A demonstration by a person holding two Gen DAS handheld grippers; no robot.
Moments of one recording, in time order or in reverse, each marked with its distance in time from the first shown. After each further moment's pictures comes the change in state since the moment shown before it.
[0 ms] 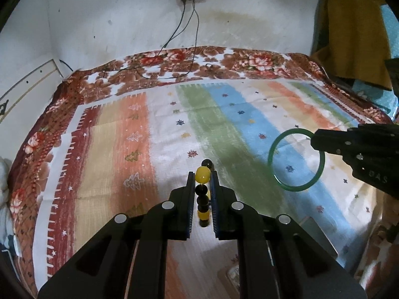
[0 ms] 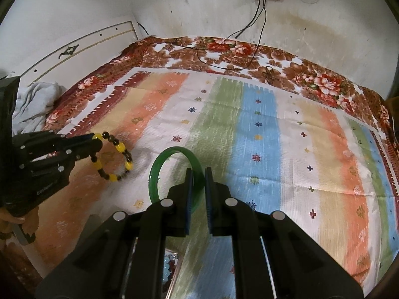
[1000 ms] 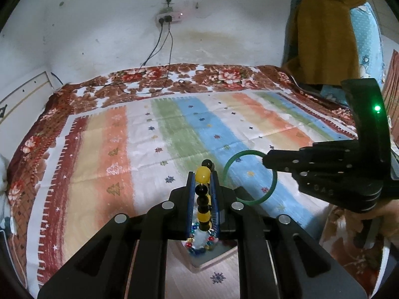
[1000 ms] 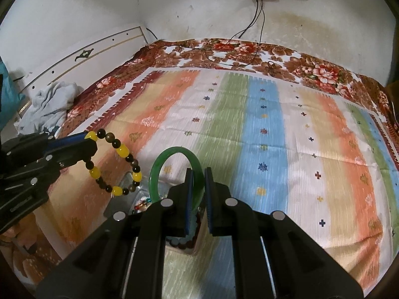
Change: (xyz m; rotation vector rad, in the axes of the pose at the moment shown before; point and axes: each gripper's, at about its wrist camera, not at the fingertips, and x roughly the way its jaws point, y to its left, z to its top) left arm -0.095 -0.053 -0.047 0.025 -0.098 -0.112; right arm -0.061 0.021 -0.063 0.038 -0.017 0.054
